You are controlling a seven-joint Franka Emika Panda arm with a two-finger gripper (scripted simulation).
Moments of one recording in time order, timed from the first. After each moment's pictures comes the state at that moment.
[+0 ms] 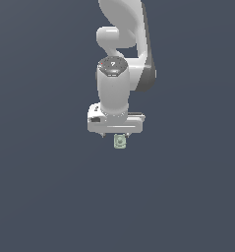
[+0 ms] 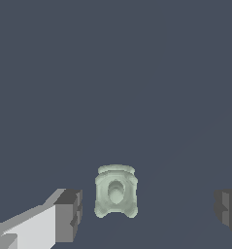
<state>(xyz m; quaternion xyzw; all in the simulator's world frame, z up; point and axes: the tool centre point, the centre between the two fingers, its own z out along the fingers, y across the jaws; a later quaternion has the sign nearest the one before) 0.008 -0.007 0.175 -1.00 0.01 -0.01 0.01</state>
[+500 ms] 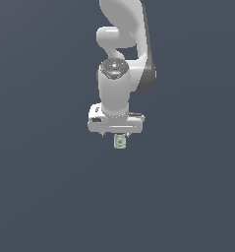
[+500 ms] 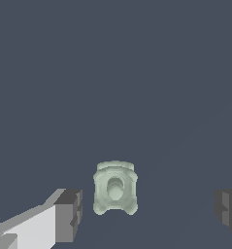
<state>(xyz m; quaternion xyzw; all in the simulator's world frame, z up) 0.002 -0.006 0.169 -1.00 0.02 0.00 0.00</state>
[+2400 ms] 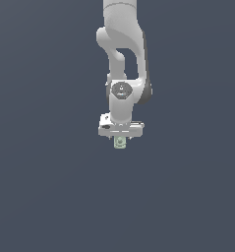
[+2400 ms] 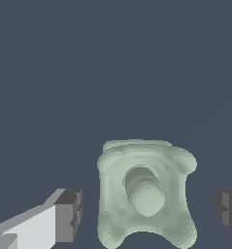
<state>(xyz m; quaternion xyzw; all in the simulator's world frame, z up) -0.047 0.015 0.071 -1.00 0.02 0.00 0.00</state>
